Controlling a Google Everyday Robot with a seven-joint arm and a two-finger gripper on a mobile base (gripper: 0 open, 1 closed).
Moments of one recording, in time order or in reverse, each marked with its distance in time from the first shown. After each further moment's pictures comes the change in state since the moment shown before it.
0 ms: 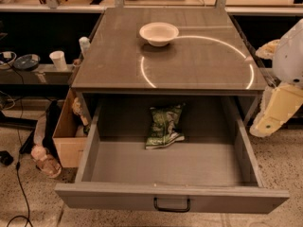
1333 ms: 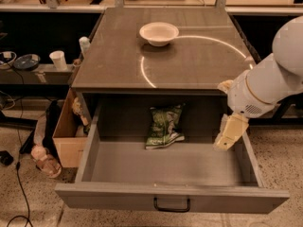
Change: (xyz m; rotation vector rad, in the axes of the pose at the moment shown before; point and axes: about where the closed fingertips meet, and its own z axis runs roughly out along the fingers) arm -0.005 0.006 0.139 -0.114 -0.112 -0.013
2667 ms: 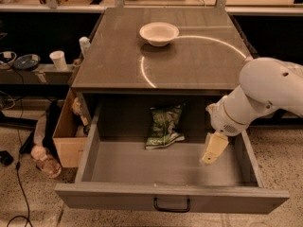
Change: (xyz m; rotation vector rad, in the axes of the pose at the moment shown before) arm 0.021 0.013 0.092 -0.083 0.034 0.049
